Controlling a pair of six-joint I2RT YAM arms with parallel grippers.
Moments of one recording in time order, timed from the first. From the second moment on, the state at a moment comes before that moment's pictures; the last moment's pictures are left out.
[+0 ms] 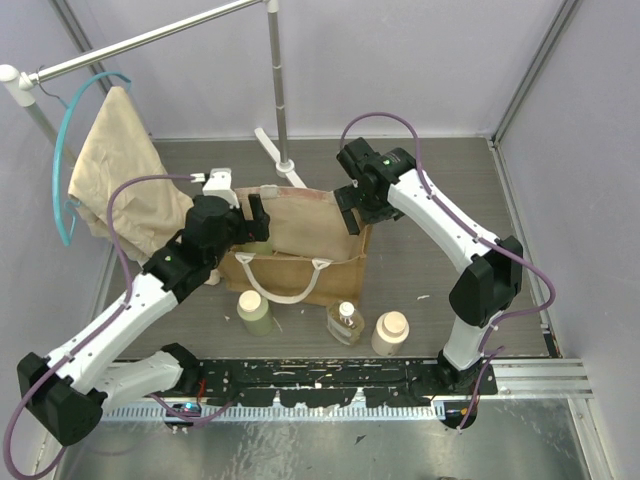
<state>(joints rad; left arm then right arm) -0.62 1.00 0.92 -0.31 -0.37 -0.38 0.59 1.76 1.76 -1.23 0.28 0.20</state>
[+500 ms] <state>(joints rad) -0.62 1.03 1.19 -0.55 -0.59 -0.29 0.59 1.70 1.79 -1.18 0.21 0.18</state>
